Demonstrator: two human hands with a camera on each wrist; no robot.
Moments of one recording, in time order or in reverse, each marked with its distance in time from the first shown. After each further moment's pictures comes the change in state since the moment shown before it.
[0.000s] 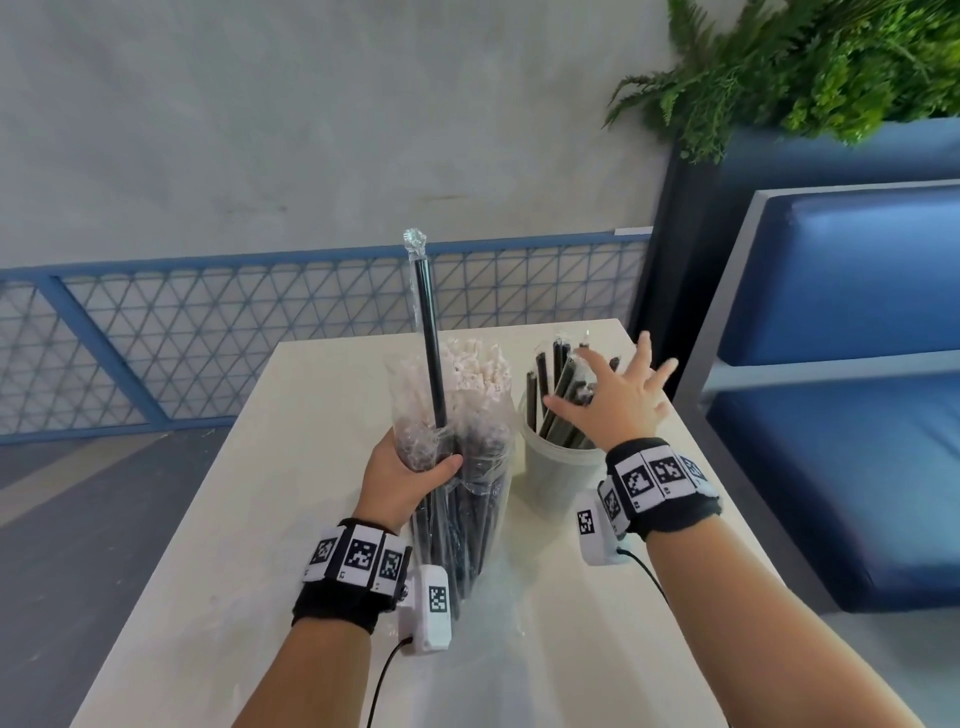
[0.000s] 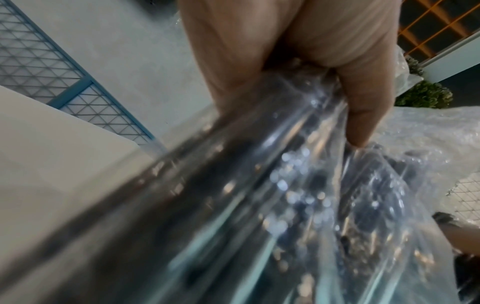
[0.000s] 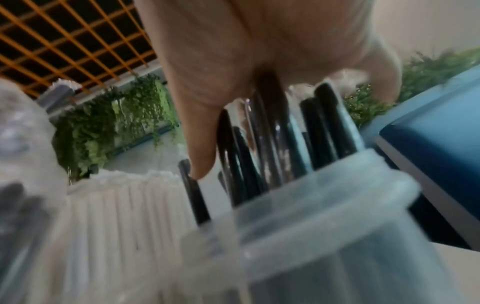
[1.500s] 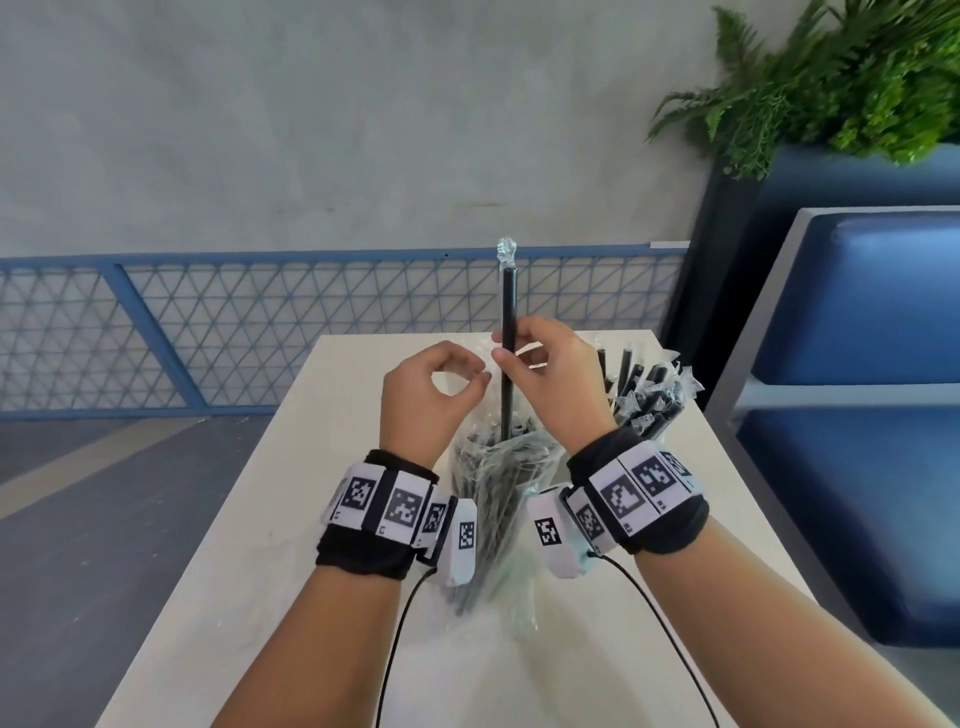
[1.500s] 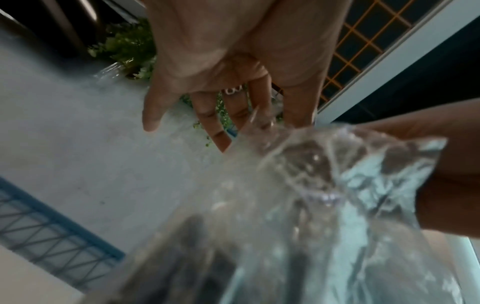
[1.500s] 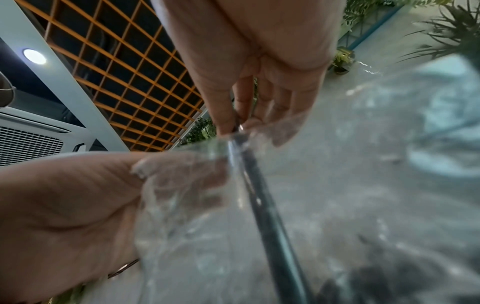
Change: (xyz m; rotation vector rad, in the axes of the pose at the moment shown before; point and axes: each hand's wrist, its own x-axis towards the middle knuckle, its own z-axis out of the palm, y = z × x) left_hand -0.003 0.092 -0.015 0.276 0.178 0.415; right_hand -0.052 -0.099 -0.019 0.735 0.064 -0.530
